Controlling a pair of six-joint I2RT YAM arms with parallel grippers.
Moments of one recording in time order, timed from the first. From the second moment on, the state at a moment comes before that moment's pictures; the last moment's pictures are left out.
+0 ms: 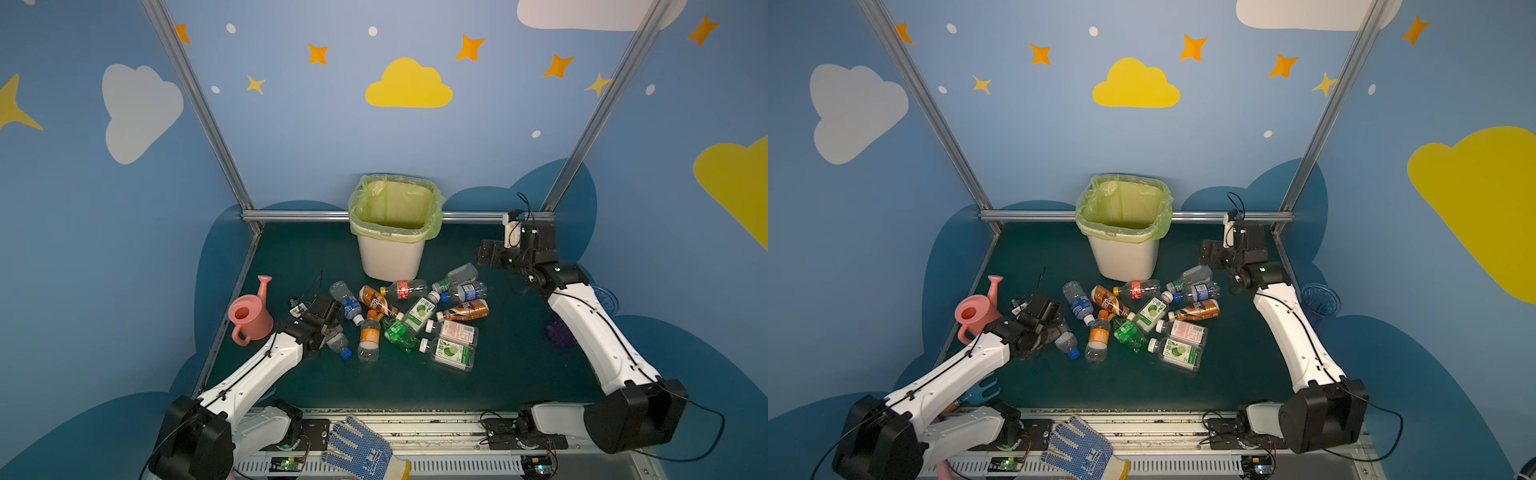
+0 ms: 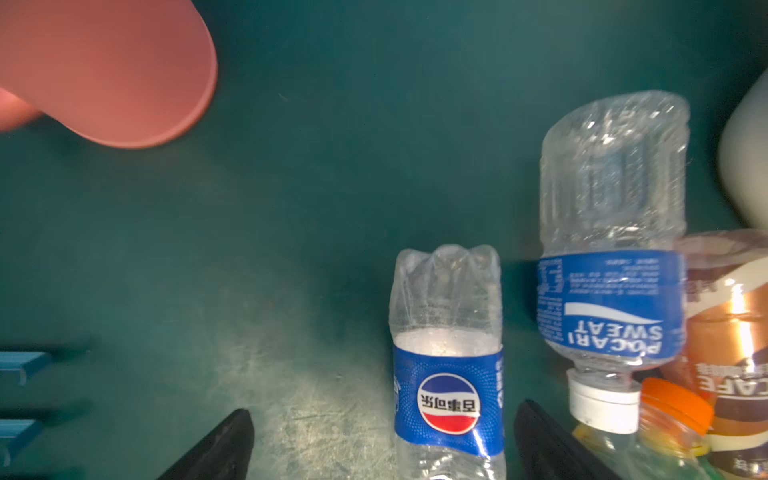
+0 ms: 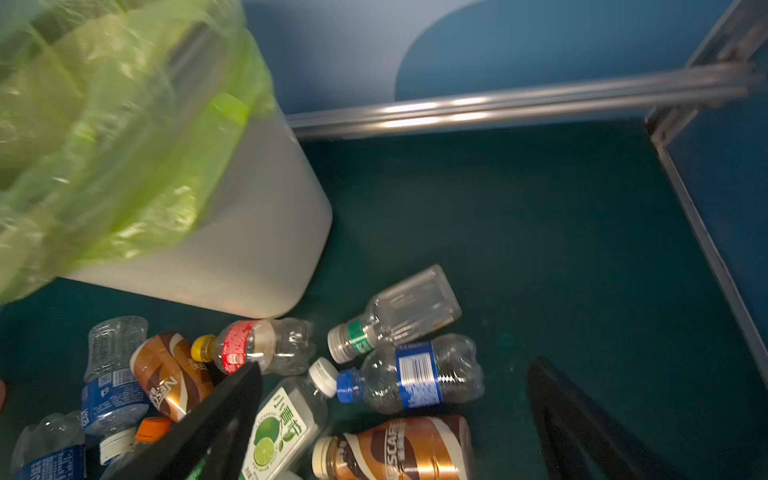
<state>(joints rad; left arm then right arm) -0.43 1.14 0.68 -0.73 -0.36 -1.03 0.20 1.27 1.22 -0.54 -0.05 0.22</state>
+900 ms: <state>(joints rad) -0.26 1.41 0.66 -0.44 0.02 -0.89 0.14 1.15 1.04 -0.56 -0.10 0.32</state>
